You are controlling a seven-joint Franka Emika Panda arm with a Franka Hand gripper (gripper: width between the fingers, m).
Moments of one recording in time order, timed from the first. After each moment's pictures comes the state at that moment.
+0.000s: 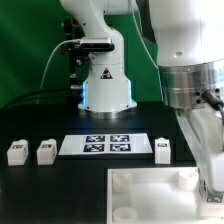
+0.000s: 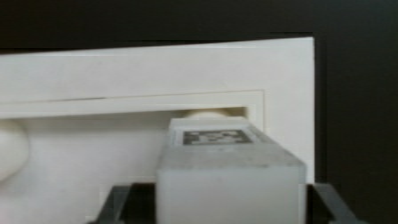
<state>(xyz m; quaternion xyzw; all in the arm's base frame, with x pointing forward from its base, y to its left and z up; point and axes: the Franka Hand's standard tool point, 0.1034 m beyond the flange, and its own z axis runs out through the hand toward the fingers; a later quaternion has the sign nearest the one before) 0.635 0.116 0.071 -0.67 0.74 0.06 0.05</state>
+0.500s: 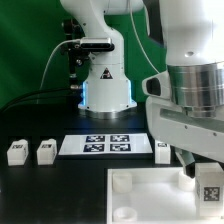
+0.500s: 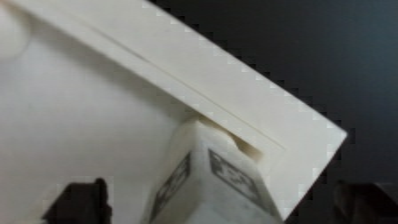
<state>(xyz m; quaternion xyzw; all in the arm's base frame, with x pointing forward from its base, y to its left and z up) 0.629 0.124 0.069 -0.88 0.46 0.03 0.06</state>
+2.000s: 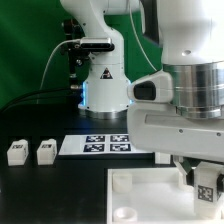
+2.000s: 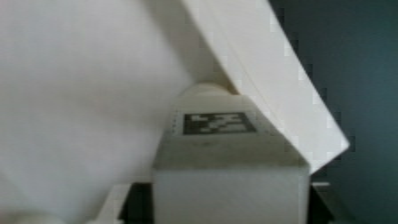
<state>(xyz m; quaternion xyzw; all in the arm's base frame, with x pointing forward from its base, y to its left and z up) 0.635 0.112 0.069 -0.88 0.48 0.02 0.04</state>
